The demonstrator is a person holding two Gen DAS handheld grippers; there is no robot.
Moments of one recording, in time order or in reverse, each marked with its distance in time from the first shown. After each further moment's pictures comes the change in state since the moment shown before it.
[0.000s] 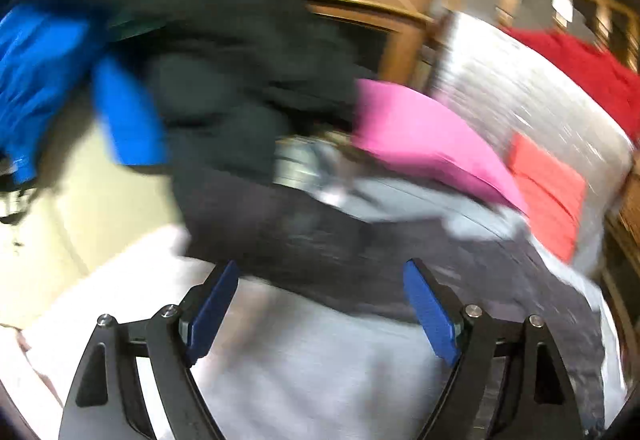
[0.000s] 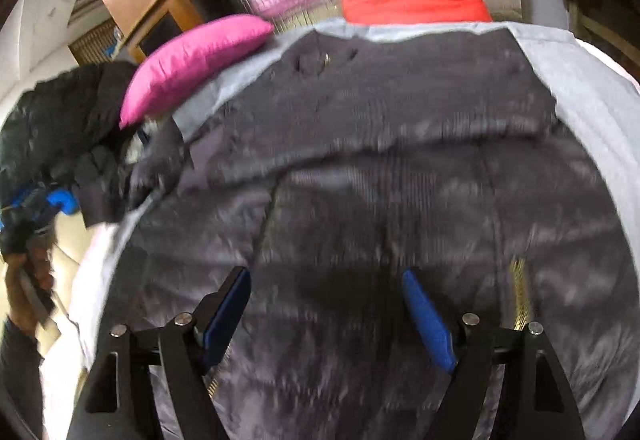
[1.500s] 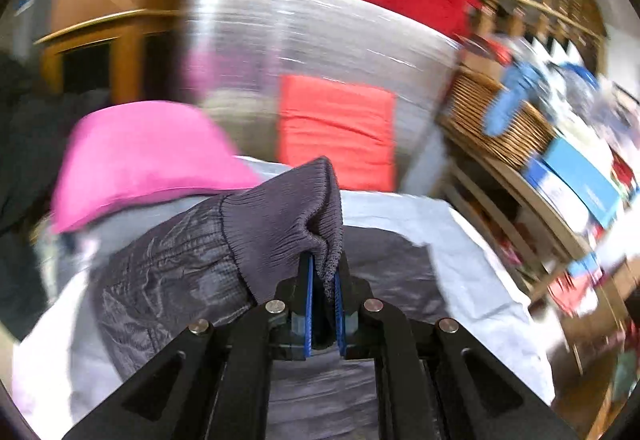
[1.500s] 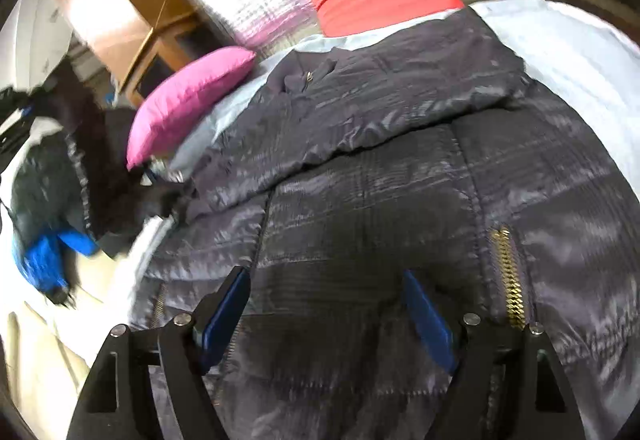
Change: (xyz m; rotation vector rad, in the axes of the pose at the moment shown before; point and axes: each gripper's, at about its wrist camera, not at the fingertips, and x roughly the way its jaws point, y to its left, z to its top) left arm -0.079 -0.371 0.012 0.444 0.241 -0.574; right arm -0.021 -0.033 -0.011 0.178 -0.086 0.113
